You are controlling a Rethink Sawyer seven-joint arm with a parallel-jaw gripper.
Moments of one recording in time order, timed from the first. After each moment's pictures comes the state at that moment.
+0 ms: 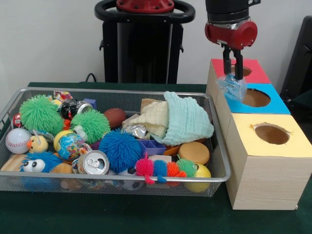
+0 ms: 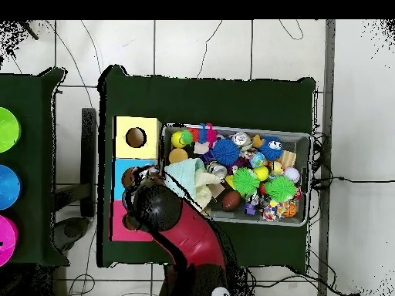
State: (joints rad) arm 0.01 -0.85 -0.06 2.09 0.82 0.32 2.06
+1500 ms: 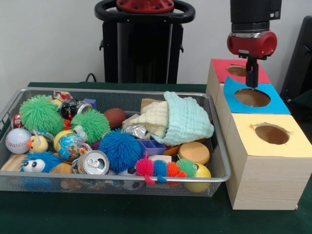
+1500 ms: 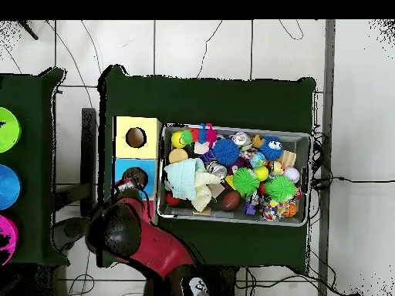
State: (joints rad) arm -0.08 -0.87 0.27 2.30 0.72 -0.17 2.27
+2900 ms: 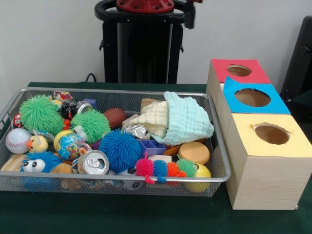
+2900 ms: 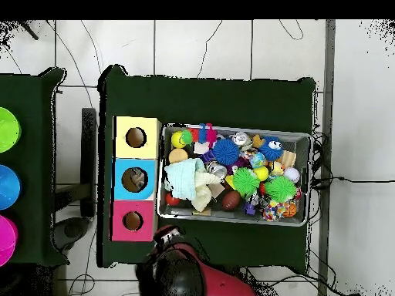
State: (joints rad) arm -0.28 -1.20 0.00 2.34 0.17 0.43 2.29
